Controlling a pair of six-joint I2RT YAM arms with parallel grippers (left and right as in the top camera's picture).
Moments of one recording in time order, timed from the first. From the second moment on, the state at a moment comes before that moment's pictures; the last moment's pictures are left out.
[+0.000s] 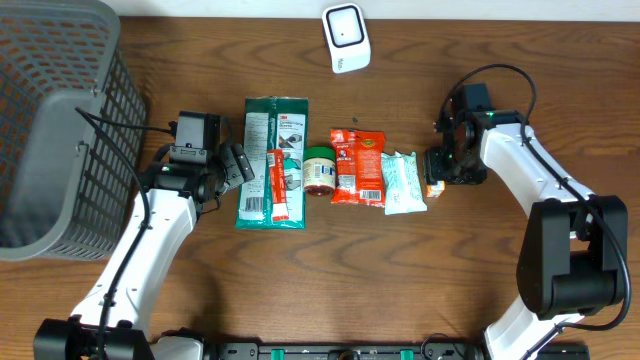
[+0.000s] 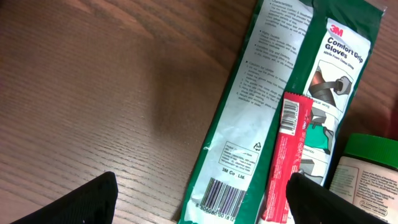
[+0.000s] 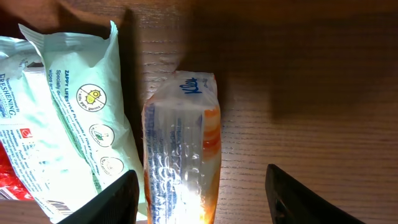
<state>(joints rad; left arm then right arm) -0.13 1.41 0.95 -0.64 -0.06 -0.50 0.11 1.86 1.25 -0.85 -0.07 0.09</state>
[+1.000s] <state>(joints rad) -0.13 1.41 0.95 -0.64 -0.06 -0.50 0.11 1.86 1.25 -0.85 -0.08 0.10</state>
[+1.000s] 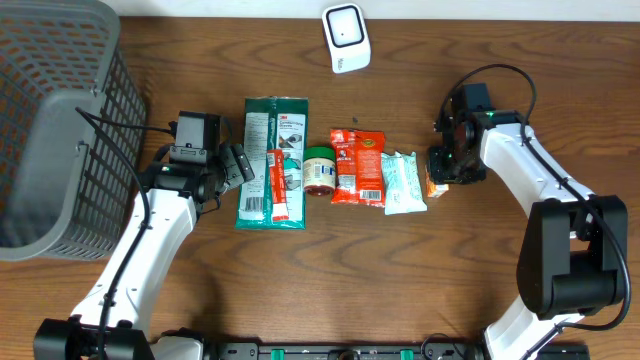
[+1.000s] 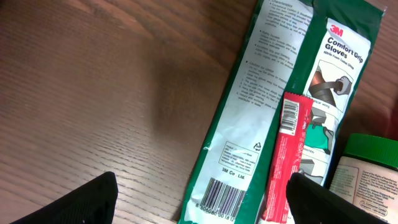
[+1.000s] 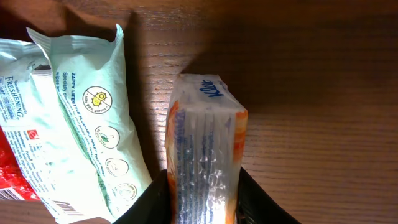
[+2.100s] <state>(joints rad) -0.13 1.41 0.95 -0.64 -0.06 -0.50 0.12 1.86 1.25 -0.85 -0.08 0.16</state>
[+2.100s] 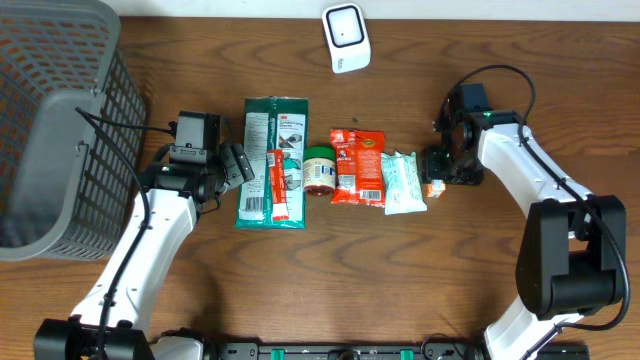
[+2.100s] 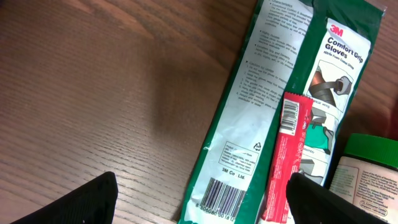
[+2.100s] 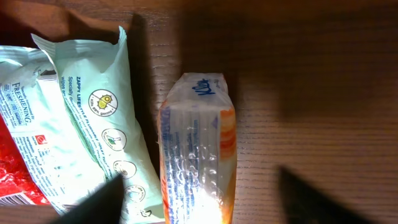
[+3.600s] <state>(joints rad) -0.13 1.41 0.95 -0.64 -0.06 -0.50 0.17 1.86 1.25 -0.82 0.02 0.23</state>
